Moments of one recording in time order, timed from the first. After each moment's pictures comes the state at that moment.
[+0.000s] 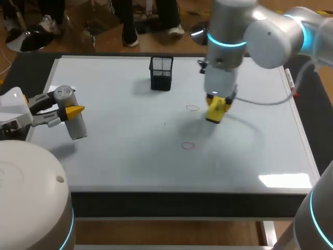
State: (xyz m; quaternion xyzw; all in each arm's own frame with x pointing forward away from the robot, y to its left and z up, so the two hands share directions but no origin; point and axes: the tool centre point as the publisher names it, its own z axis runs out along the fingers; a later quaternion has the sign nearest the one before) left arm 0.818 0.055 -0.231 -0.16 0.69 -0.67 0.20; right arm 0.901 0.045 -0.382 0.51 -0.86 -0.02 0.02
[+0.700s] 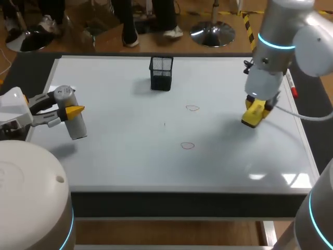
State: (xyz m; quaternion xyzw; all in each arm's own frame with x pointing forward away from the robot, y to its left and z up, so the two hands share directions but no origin) left arm 0.818 0.055 -0.231 -0.16 0.69 -0.67 0.20; right arm 0.880 -0.071 -0.389 0.41 -0.91 -0.04 0.02
